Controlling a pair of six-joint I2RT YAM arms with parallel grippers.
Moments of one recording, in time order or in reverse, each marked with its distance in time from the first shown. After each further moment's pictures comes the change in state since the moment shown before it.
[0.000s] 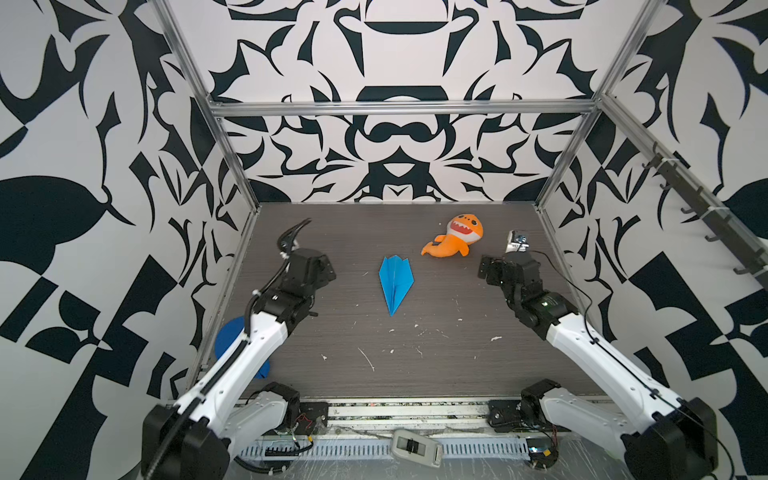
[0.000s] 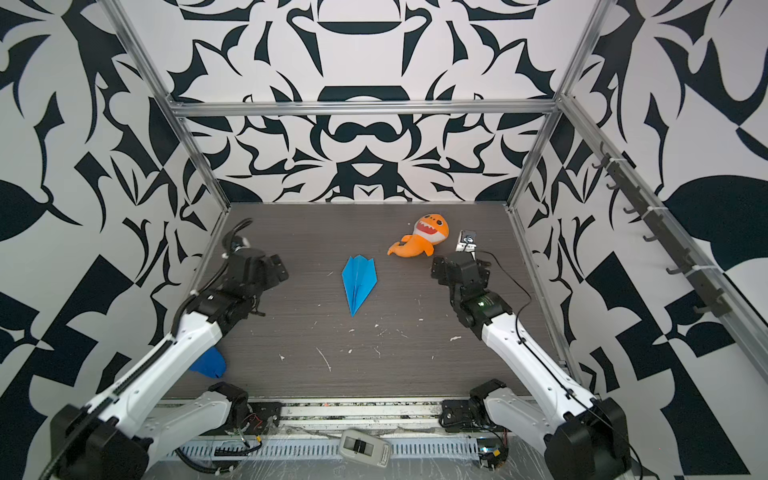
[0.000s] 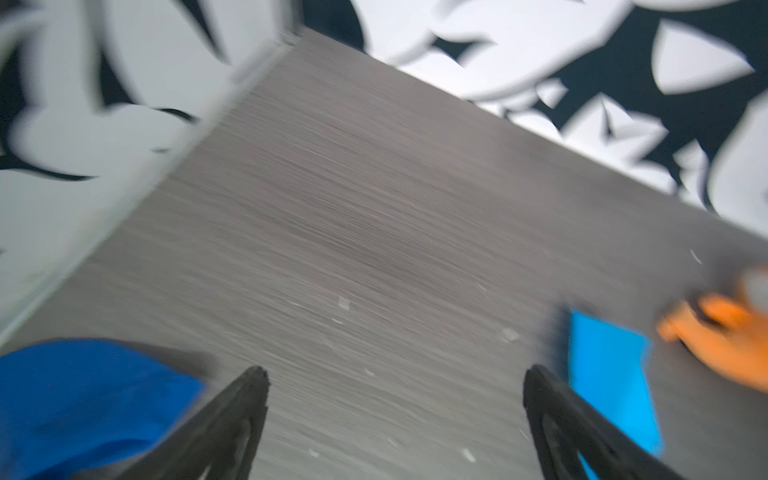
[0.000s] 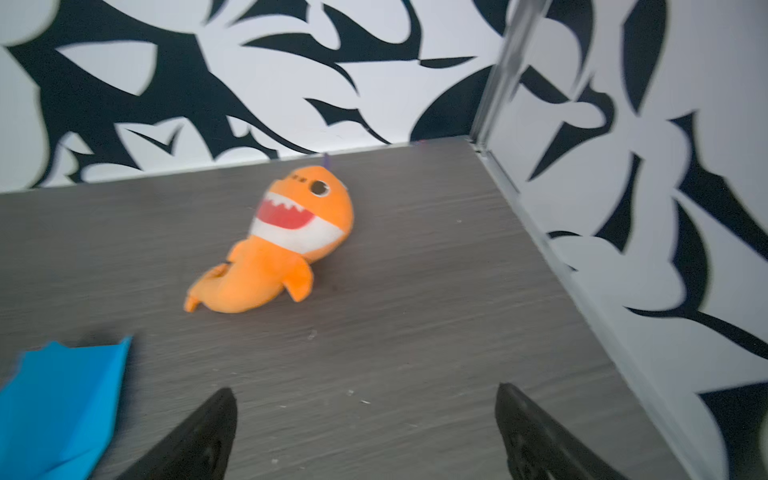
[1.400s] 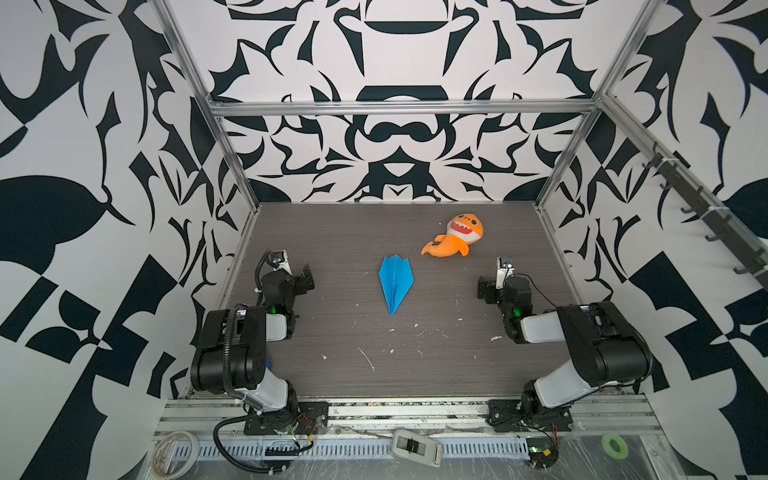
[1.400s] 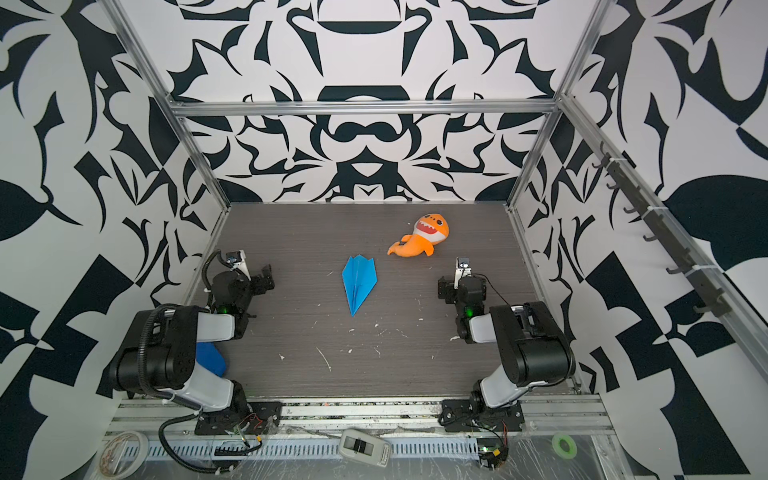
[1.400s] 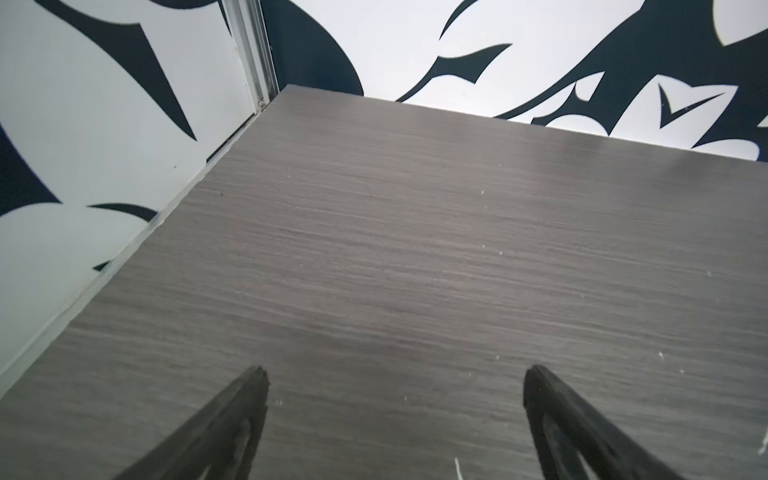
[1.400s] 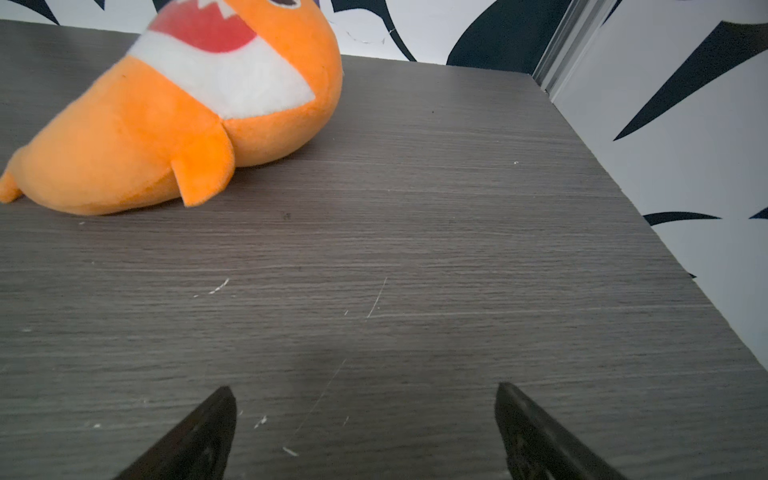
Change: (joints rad) left arm 0.416 0.573 -0.355 1.217 0.479 0.481; right arm -0.266 0.570 -0.368 1.006 -0.364 -0.281
